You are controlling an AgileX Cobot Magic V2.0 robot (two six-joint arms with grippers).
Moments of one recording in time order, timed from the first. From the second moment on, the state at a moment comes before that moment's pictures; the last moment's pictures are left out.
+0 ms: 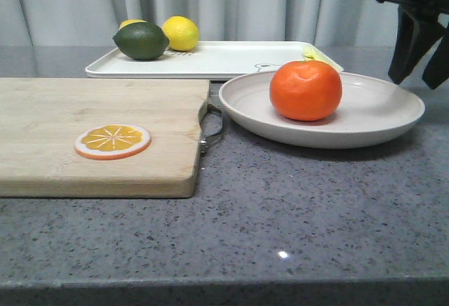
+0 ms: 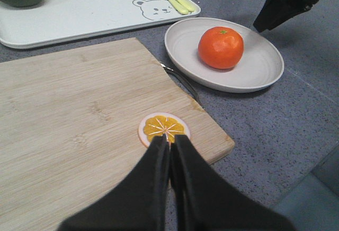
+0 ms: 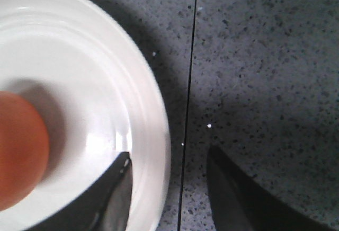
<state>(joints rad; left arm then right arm) -0.57 0.47 -0.53 -0.25 0.51 0.01 0.11 1.59 -1.24 0.24 0.91 0.00</state>
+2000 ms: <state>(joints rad) -0.57 0.47 -0.53 -0.25 0.51 0.01 0.11 1.95 -1.80 0.43 1.03 -0.01</state>
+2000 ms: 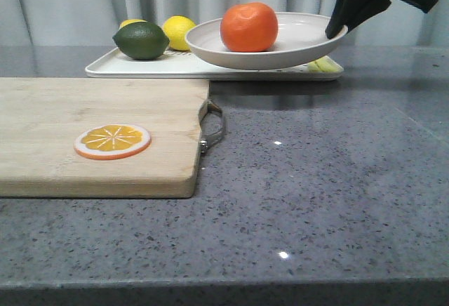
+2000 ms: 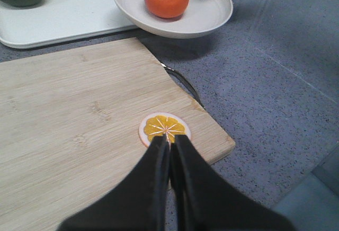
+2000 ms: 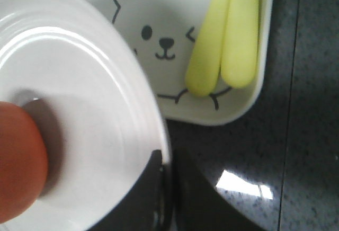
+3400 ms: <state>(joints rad) -0.57 0.47 -0.53 -0.25 0.48 0.01 0.15 2.50 -2.59 0.44 1.13 0.16</state>
